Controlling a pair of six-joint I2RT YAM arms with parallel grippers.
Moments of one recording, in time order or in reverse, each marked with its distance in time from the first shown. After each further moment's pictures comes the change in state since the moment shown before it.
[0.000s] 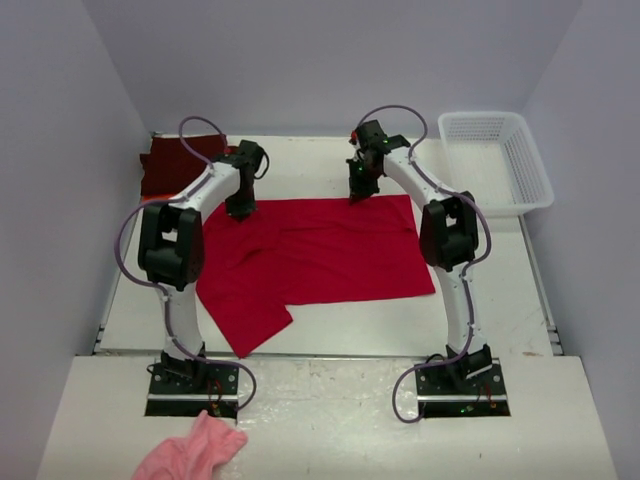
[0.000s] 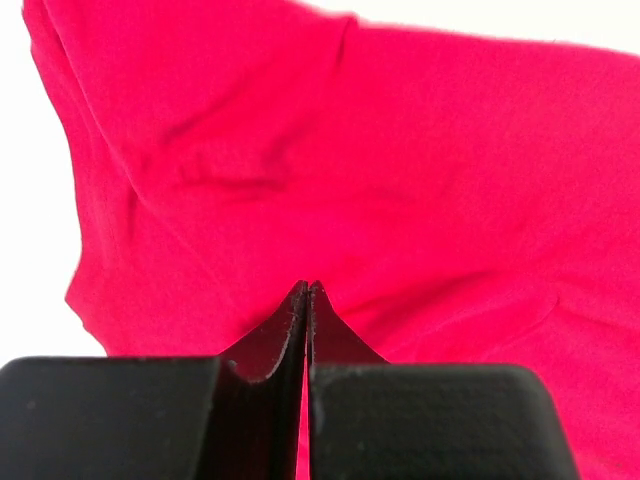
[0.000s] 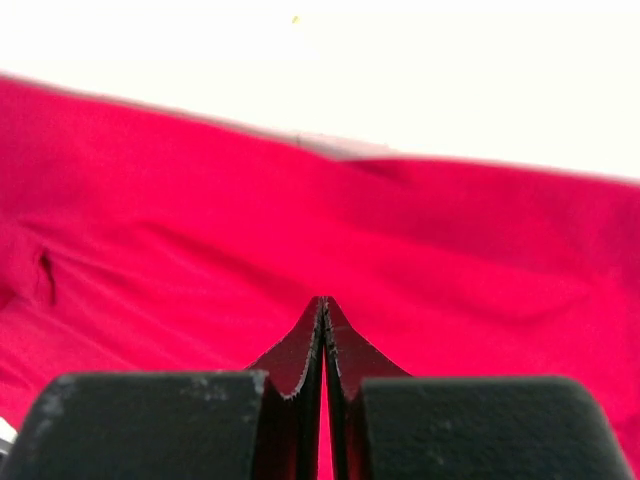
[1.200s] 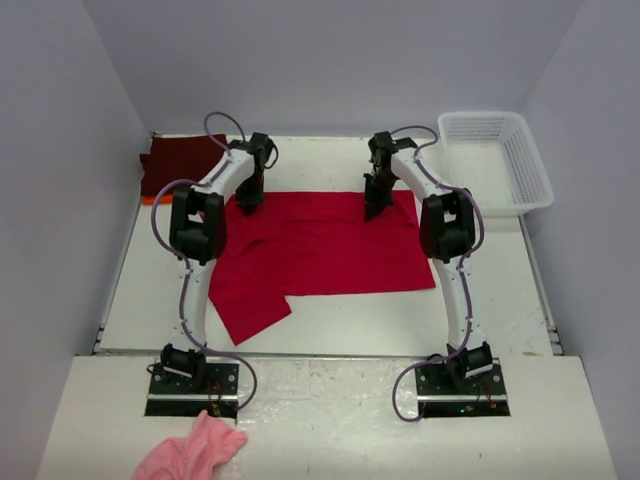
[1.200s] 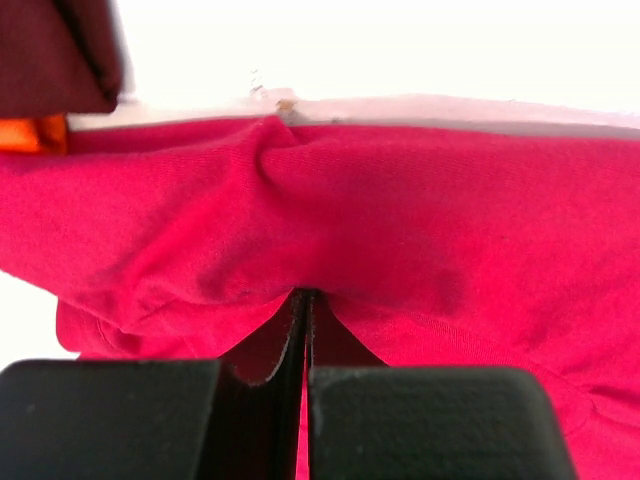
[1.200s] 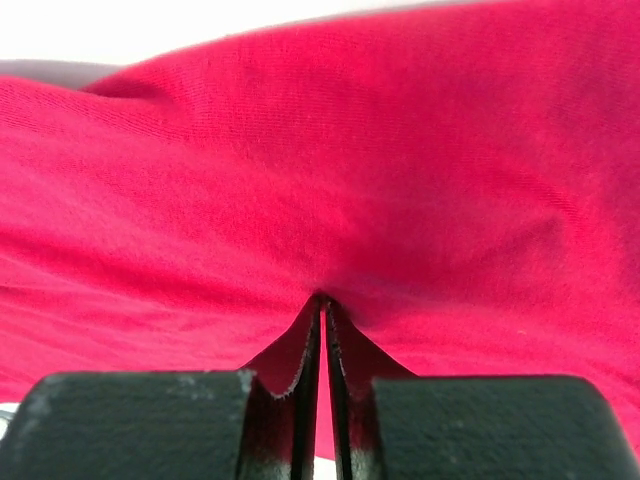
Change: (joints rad) left arm 0.011 0.389 0.461 -0.179 0.033 0.148; right arm -0.086 0.163 0.118 -0.246 -0.011 0.106
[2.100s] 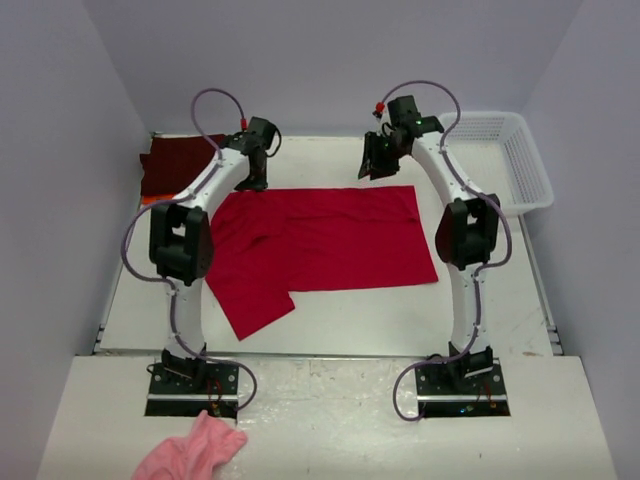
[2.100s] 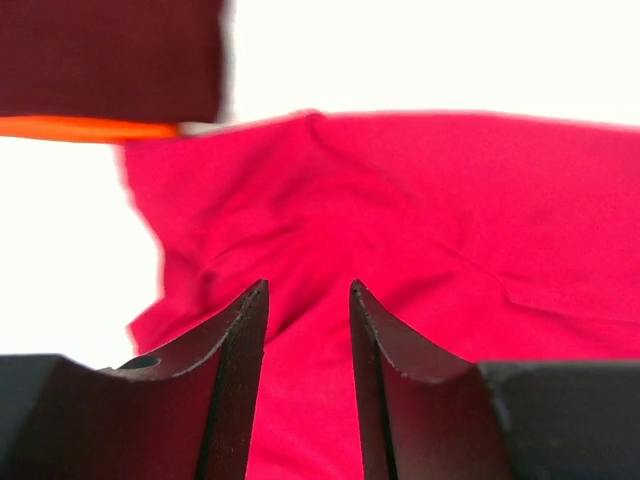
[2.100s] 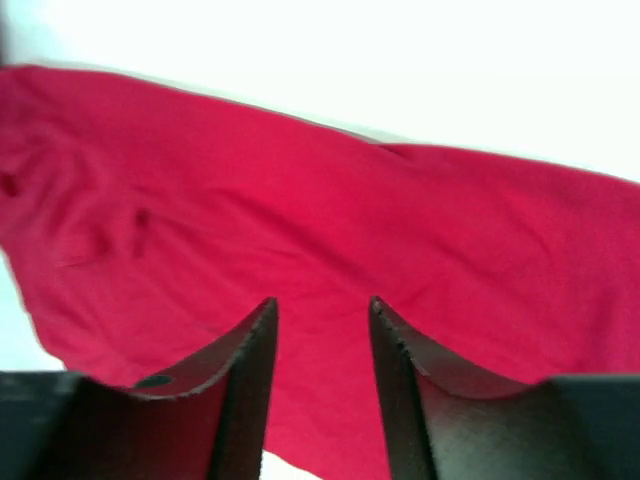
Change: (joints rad) left arm -0.057 -0.268 -0.175 0.196 -0.079 -0.011; right arm -0.047 -0.166 0.044 0.179 -0.137 -0.173
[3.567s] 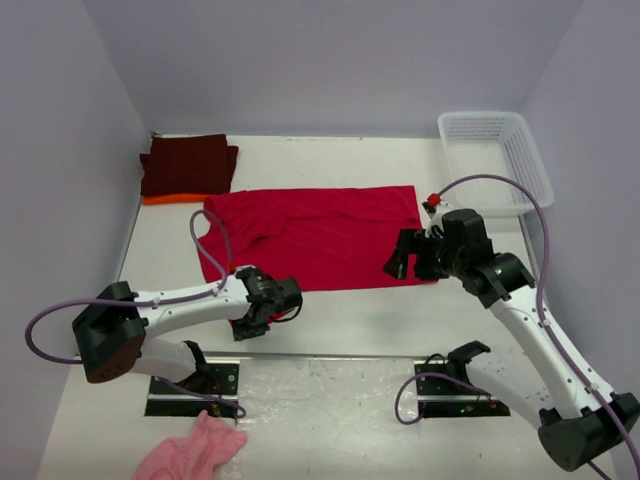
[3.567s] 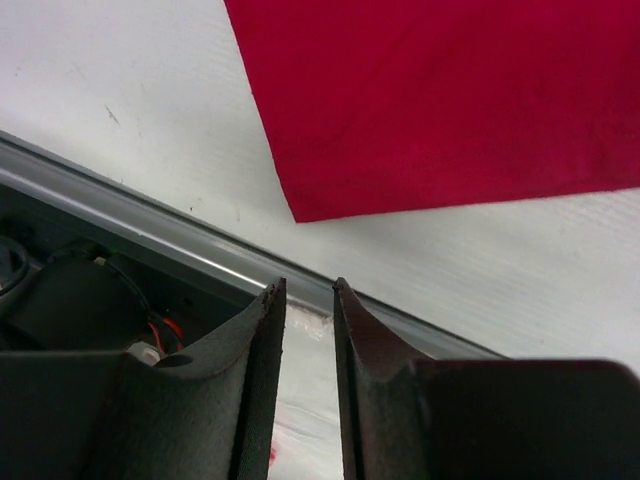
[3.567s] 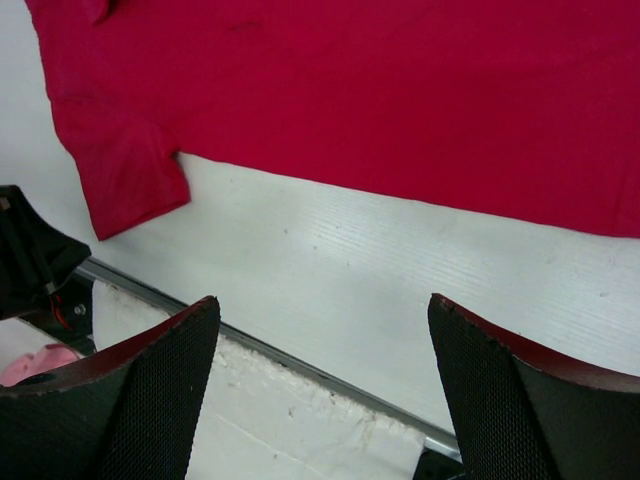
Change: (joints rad) left arm -0.743 -0.783 -1.088 -0.328 -0.004 -1.075; right arm 0.157 -1.427 -1.335 0.176 0.119 0.172
